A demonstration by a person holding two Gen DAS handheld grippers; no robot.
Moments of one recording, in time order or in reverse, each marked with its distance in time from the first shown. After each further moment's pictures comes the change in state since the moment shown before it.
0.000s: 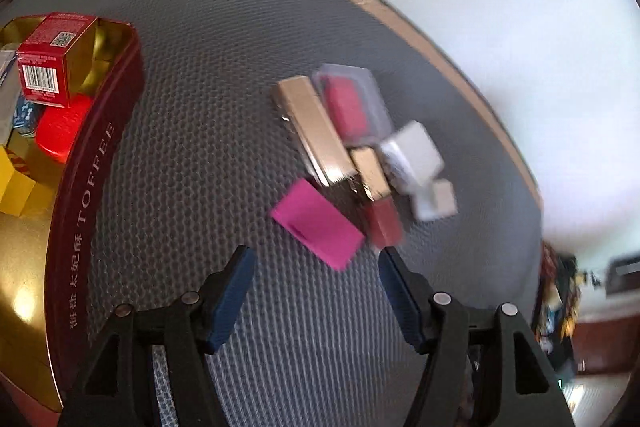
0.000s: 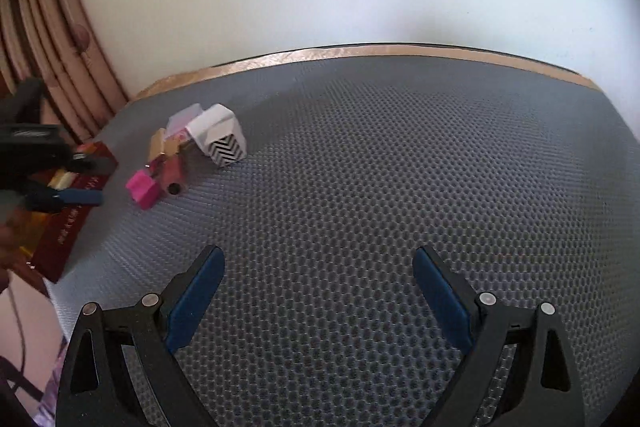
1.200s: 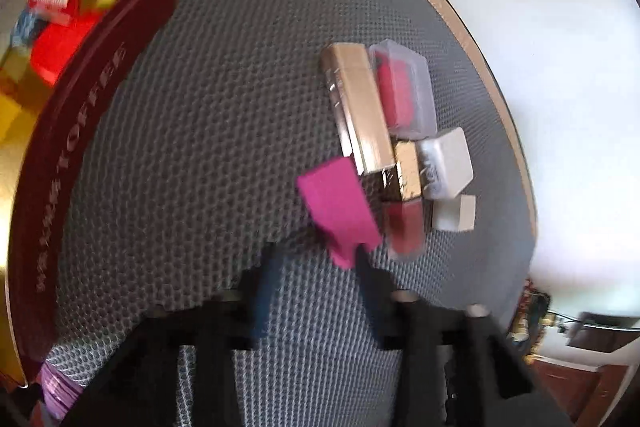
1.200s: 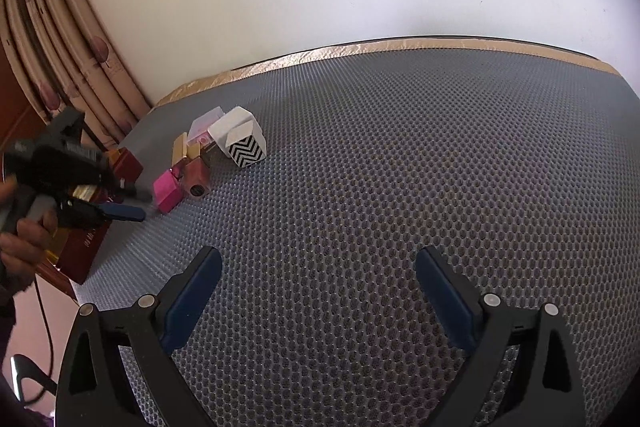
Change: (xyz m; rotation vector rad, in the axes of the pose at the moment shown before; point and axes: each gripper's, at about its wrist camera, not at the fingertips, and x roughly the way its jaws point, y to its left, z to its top) left arm 0.051 0.011 0.007 -0.195 0.090 -0.014; right arm -0.011 -0.008 -0.002 0.022 0.014 0.089
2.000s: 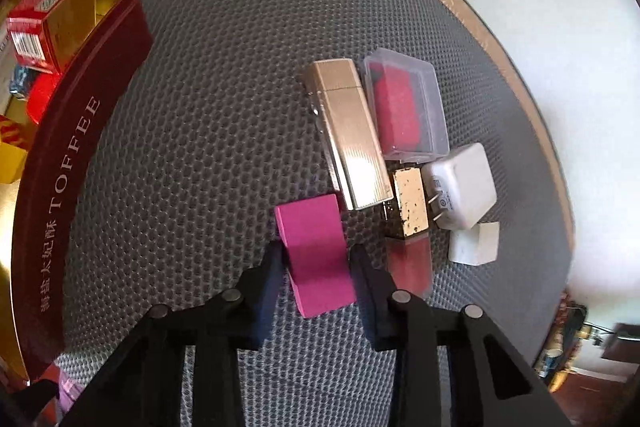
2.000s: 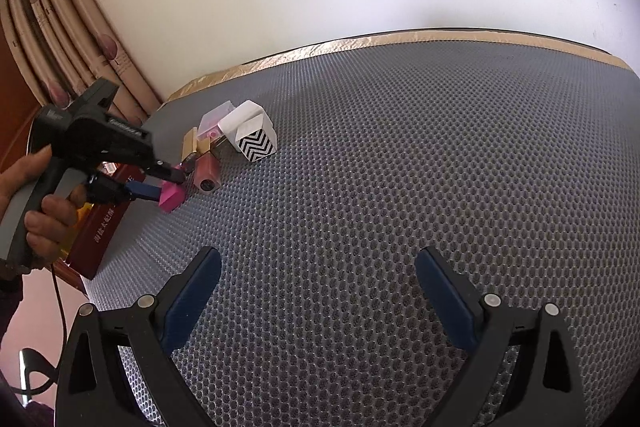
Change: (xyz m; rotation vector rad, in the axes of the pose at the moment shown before) left arm 0.050 -0.038 0.031 0.020 -0.022 0.127; right arm 0.001 0.001 -0.003 0.005 0.023 0.052
